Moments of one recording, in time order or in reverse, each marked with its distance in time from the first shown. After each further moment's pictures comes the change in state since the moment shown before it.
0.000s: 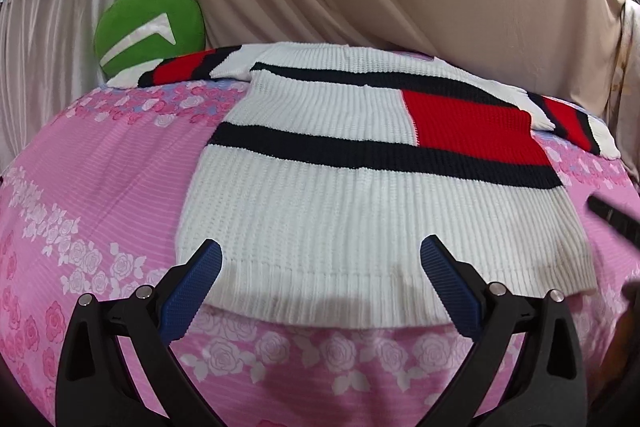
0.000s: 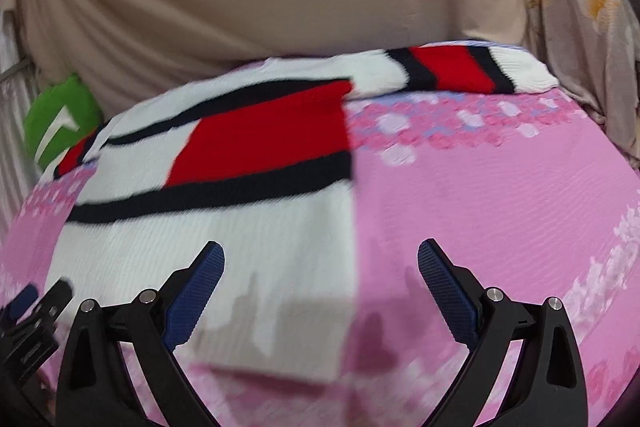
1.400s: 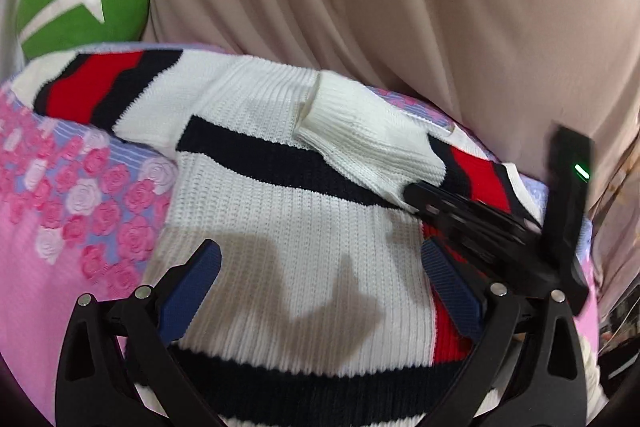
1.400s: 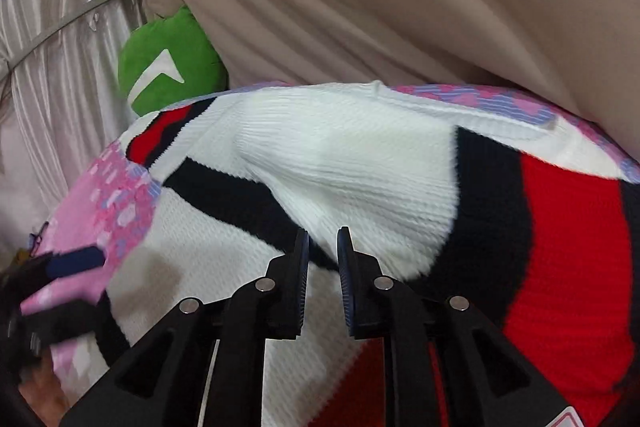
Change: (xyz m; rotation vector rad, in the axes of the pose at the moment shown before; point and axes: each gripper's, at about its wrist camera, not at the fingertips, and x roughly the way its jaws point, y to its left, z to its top) left arm 0.161 0.040 0.179 -0.172 0.125 -0.230; right arm 0.200 0.222 0.114 -0.390 0.211 0.612
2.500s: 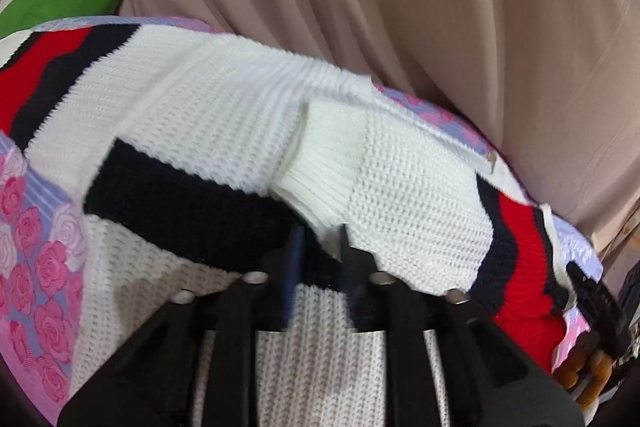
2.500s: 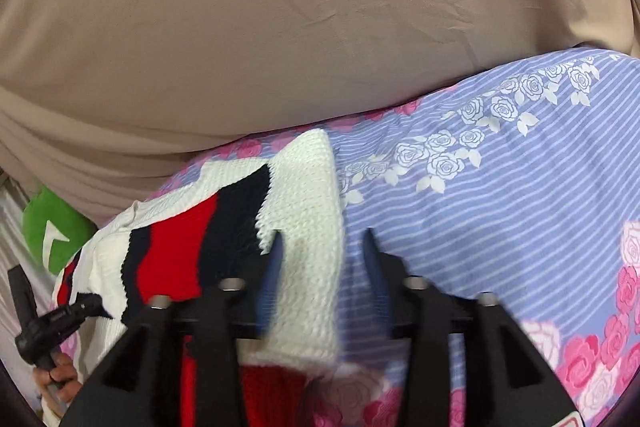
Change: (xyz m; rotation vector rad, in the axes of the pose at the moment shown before) left arm 0.086 0.004 0.053 -0.088 0.030 0.006; right arm -0.113 -0.207 -0.064 0.503 -0.164 -0.314
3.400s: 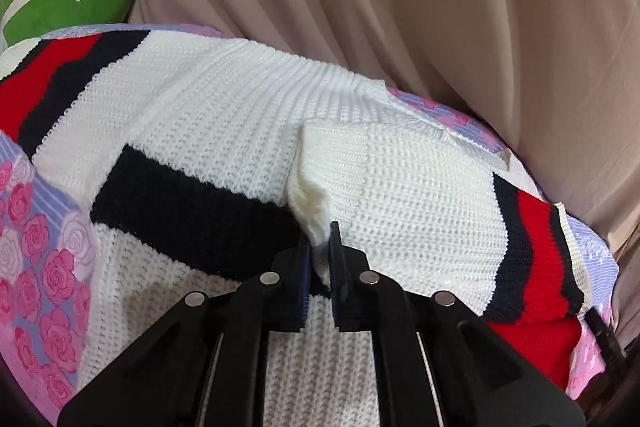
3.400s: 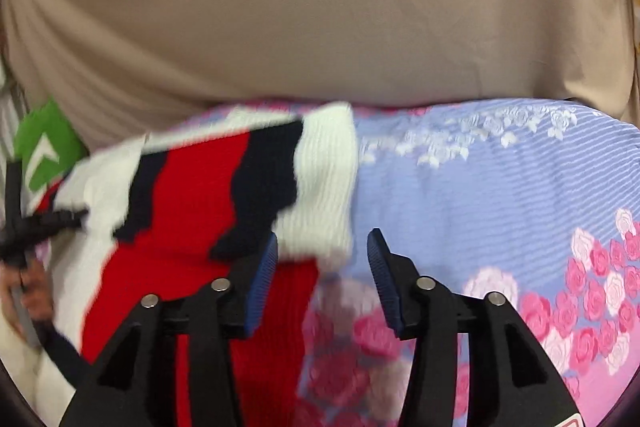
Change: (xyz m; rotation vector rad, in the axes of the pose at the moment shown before) left arm 0.016 0.006 -0.003 0.027 -0.001 0.056; right arm -0.036 0.045 -0.048 -0.314 0.042 -0.118
